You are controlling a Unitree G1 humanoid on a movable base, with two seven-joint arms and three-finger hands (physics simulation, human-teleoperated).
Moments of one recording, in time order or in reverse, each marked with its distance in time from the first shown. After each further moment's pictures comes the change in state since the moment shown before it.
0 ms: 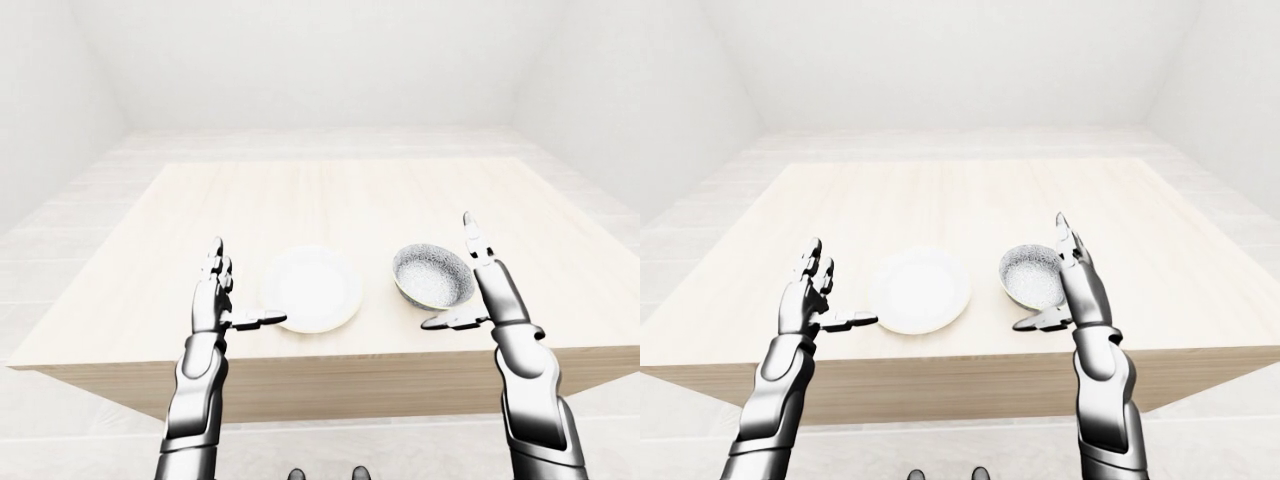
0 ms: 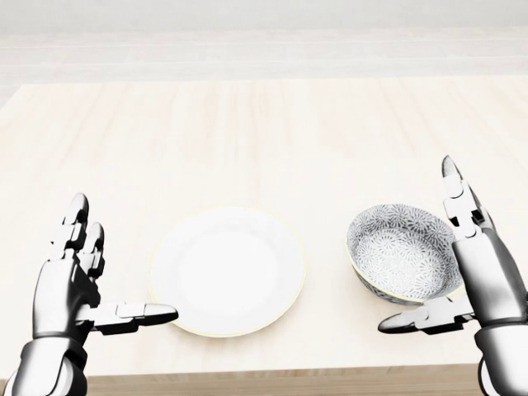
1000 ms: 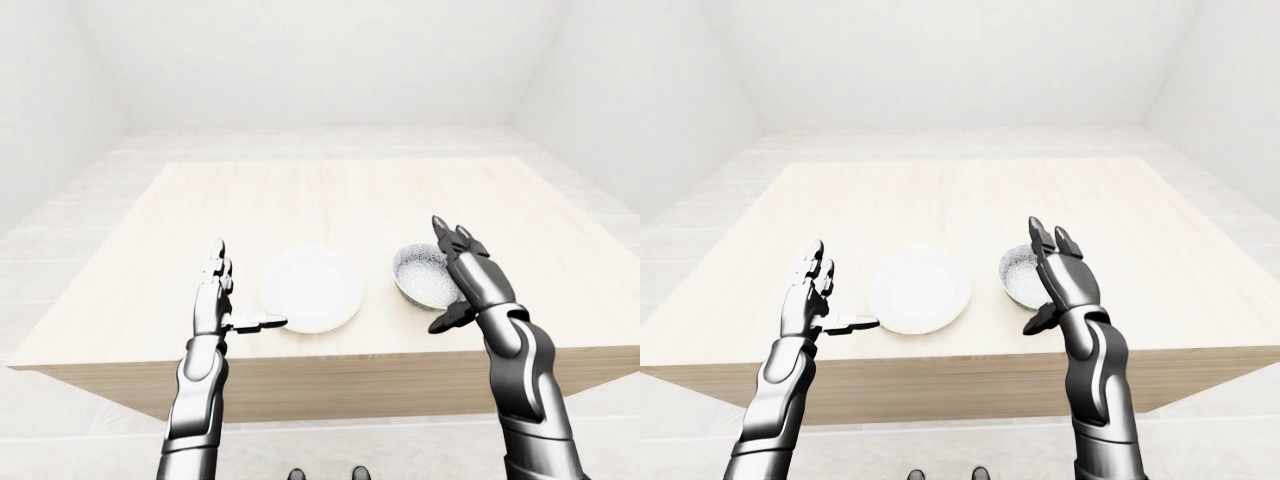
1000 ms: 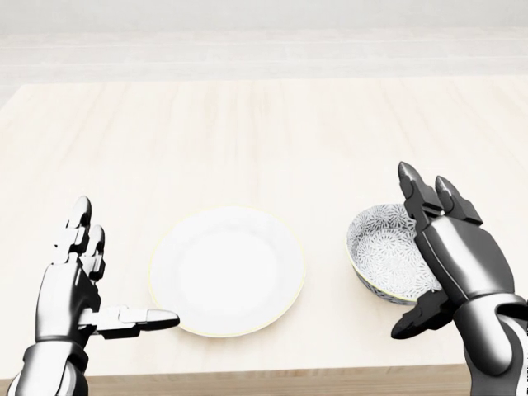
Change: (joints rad) left arm 0.005 0.001 -0.003 0.044 0.043 -0.057 -0.009; right arm -0.097 -0.040 0.061 0.048 -0.400 0.000 0.185
